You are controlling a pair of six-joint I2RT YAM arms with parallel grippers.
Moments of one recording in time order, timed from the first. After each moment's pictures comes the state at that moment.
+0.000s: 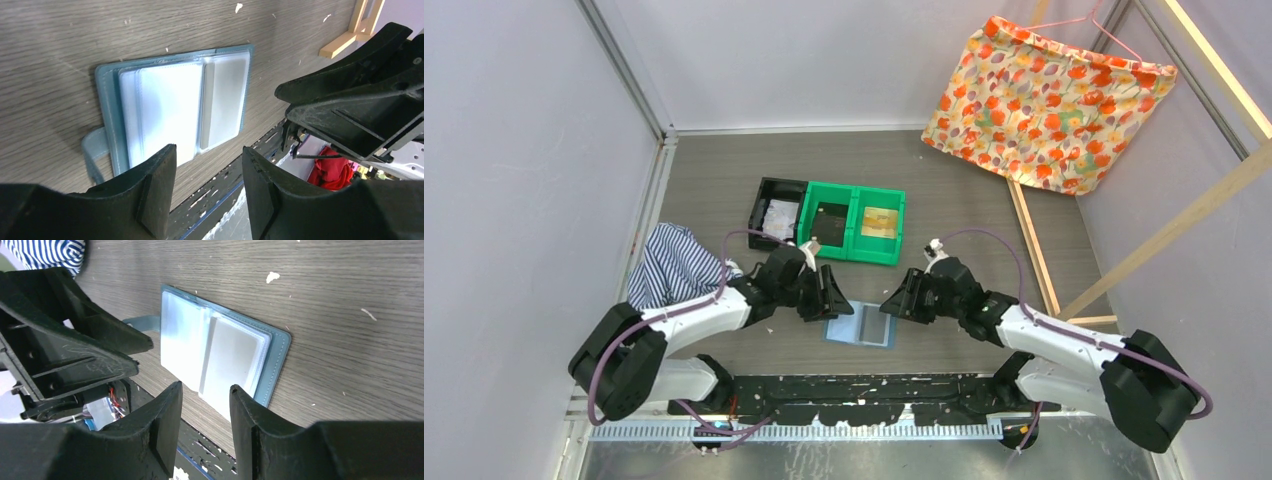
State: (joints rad) left arm -0.70 1.24 0.51 -0.03 0.36 -0.94; right arm 0.74 1.07 0.38 0.02 -0.20 0.98
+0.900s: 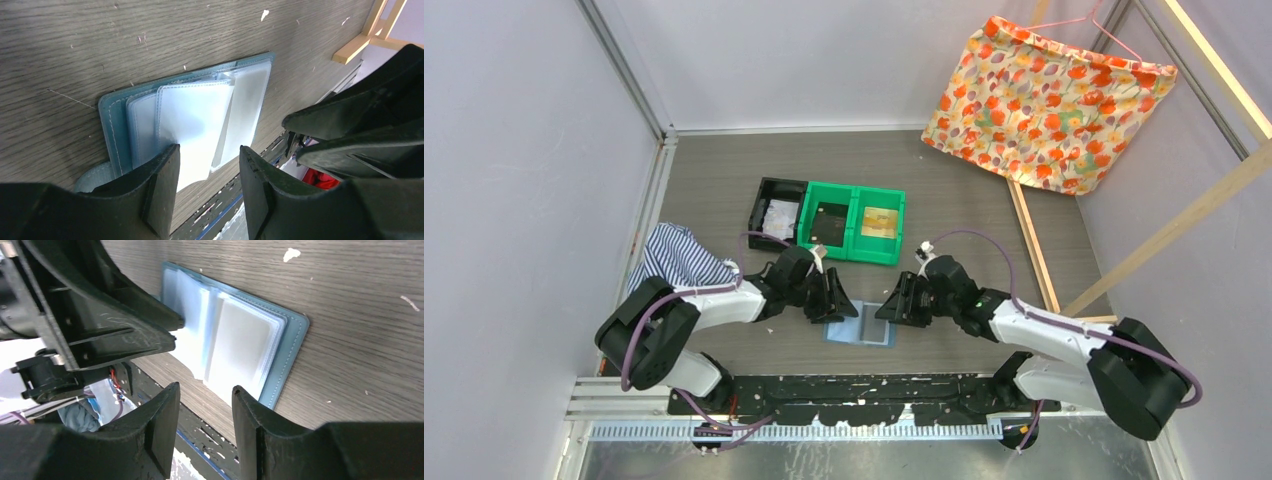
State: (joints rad) left arm -0.70 1.45 0.52 0.11 0.41 -0.97; right arm 0.73 1.14 0.40 0.02 -0.30 0.97
